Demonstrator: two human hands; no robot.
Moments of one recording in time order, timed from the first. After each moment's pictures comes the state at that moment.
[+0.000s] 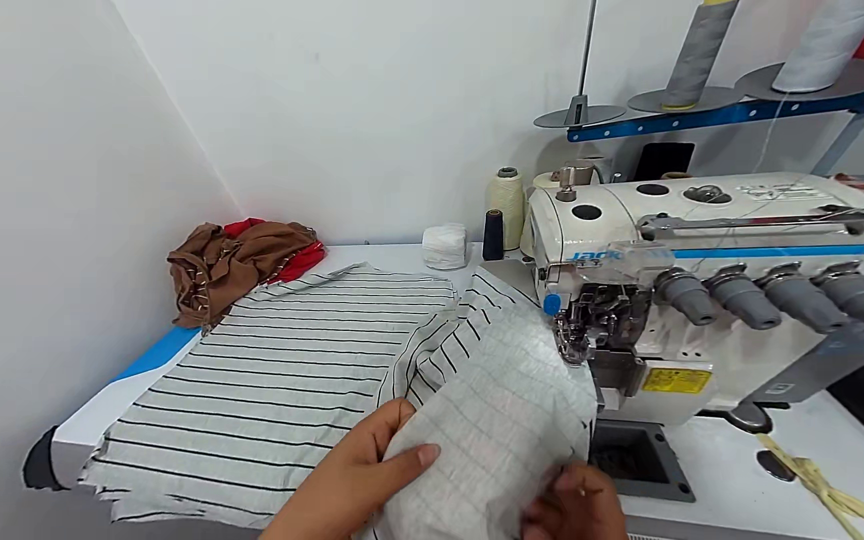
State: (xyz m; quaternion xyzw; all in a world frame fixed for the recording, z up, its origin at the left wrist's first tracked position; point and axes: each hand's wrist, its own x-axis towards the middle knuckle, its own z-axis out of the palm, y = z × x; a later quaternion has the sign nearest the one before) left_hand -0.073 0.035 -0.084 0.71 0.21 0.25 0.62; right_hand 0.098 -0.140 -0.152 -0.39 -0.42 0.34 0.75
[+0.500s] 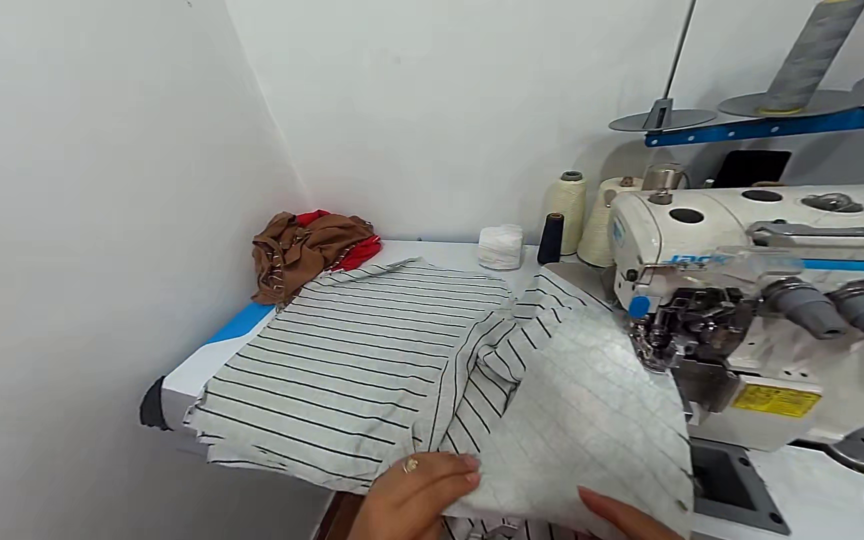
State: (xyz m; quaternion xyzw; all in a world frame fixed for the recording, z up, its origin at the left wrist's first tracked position) left_hand -0.114 0.026 -0.160 0.87 0.06 0.47 0.10; right_hand 0.102 -0.143 -0.143 -0.45 -0.61 0.16 0.63
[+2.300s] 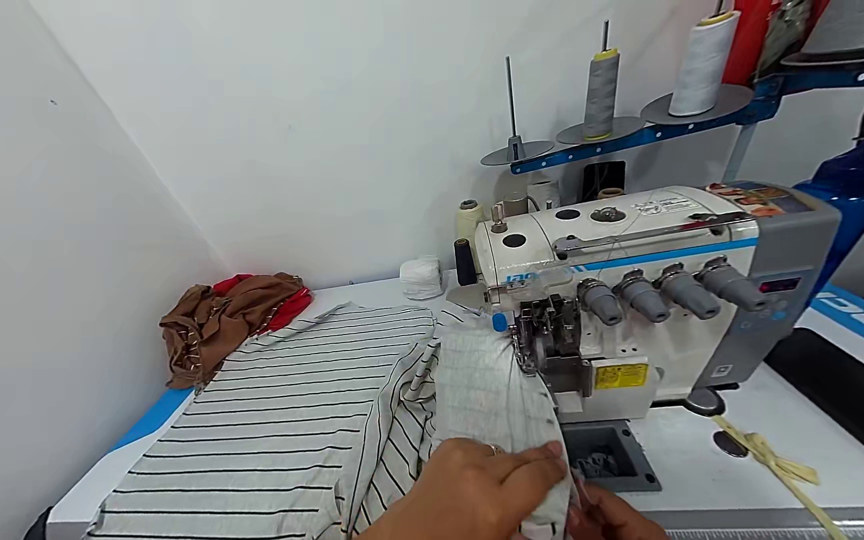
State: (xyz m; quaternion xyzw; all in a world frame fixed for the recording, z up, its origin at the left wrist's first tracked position) left_hand 0.025 0.001 -0.081 0.93 -0.15 0.35 -0.03; right_hand 0.134 -0.169 -0.161 -0.52 -0.37 0.28 0.72
